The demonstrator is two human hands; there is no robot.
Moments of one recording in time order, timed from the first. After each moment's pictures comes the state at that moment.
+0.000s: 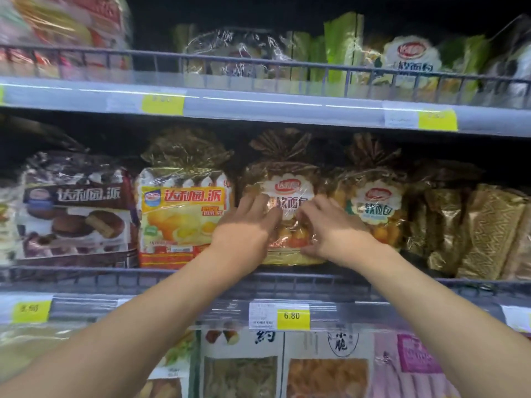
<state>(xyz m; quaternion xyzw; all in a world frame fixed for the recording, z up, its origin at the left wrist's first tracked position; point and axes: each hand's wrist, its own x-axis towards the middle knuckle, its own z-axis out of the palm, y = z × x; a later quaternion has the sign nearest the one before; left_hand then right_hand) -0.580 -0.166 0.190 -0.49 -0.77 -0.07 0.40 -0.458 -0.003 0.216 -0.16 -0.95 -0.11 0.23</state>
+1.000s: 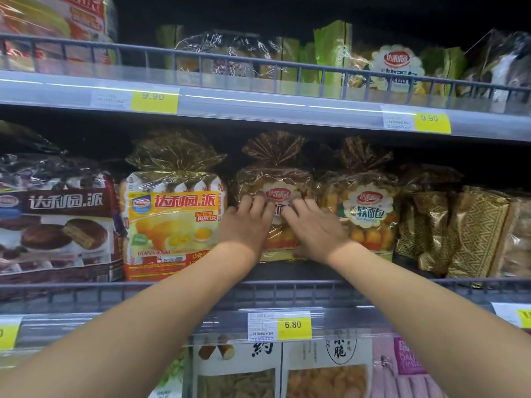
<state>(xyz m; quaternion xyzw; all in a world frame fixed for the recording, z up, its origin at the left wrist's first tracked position) -0.599 -0.124 0.199 -0.42 -0.84 0.04 0.34 -0.503 0.010 0.201 -0.15 -0.92 -0.26 0.26</state>
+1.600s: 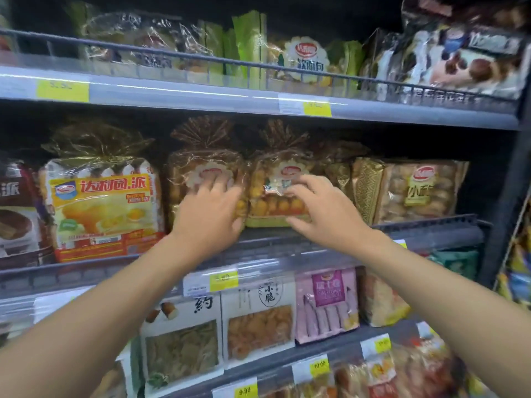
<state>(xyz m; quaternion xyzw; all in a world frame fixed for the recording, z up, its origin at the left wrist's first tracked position) -0.502 -0.153 0.204 -0.53 -0.77 -0.10 0.35 -0.322 0.015 0.197 -0.18 -0.90 -0.18 0.37</state>
